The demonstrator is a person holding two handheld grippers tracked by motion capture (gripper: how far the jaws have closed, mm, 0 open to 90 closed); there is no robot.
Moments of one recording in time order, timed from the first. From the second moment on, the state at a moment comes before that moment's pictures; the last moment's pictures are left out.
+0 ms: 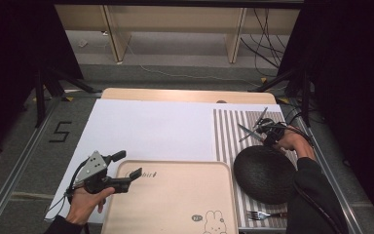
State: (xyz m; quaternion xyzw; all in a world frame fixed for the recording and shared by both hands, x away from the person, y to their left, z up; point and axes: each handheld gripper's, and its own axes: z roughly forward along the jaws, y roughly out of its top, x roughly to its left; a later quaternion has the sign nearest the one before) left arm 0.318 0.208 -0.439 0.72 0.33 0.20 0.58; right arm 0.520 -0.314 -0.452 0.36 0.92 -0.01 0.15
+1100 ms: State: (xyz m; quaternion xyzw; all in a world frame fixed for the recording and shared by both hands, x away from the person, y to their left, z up) left arm 0.319 0.211 -0.438 0.71 0.33 0.21 0.58; right arm 0.492 -0.314 -0.393 0.49 0.81 0.28 0.14
